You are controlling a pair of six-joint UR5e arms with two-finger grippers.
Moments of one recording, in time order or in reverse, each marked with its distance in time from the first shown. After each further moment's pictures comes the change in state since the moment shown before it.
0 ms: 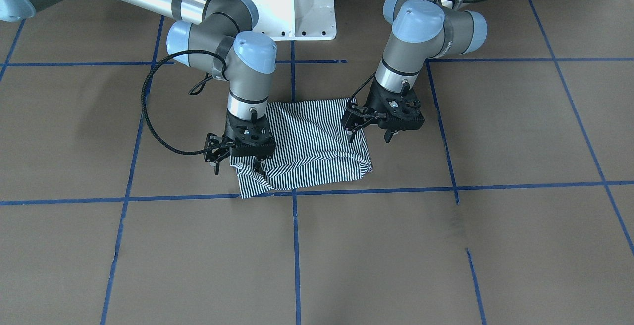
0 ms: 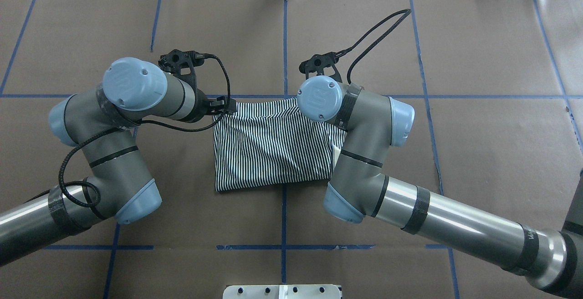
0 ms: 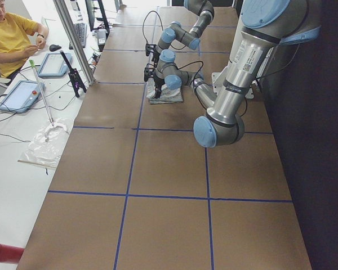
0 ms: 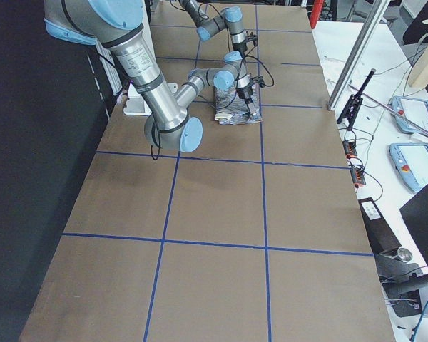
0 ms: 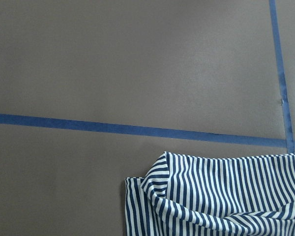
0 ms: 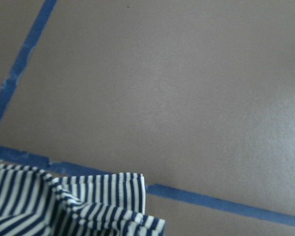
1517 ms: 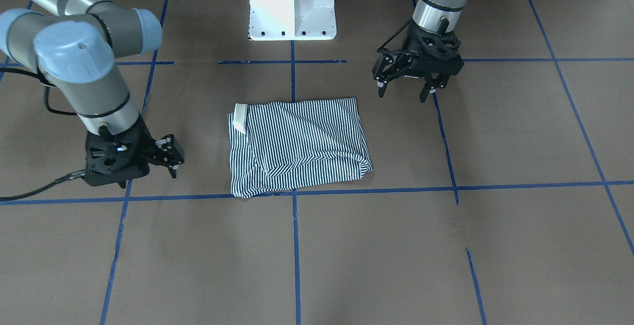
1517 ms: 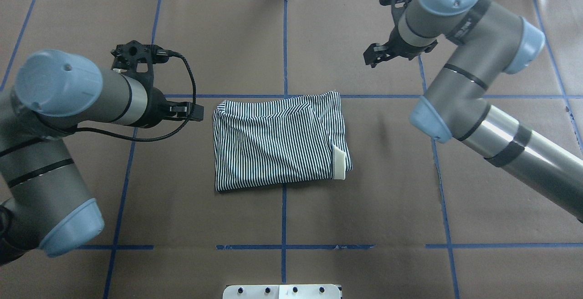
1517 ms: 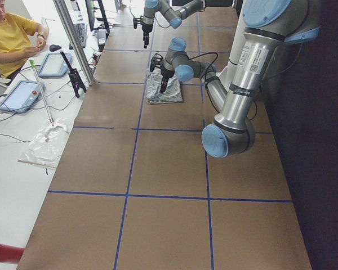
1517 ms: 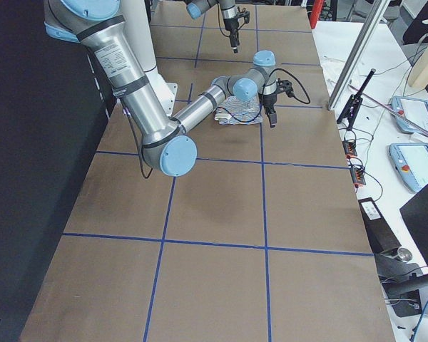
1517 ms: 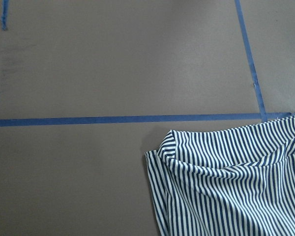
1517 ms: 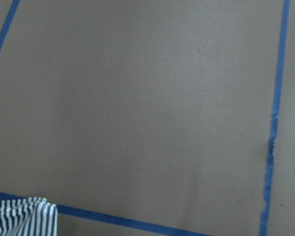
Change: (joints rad) left arm -0.058 0.191 -0.414 0.276 -0.026 0.242; right arm 0.380 -0.261 0.289 0.050 0.550 -0.263
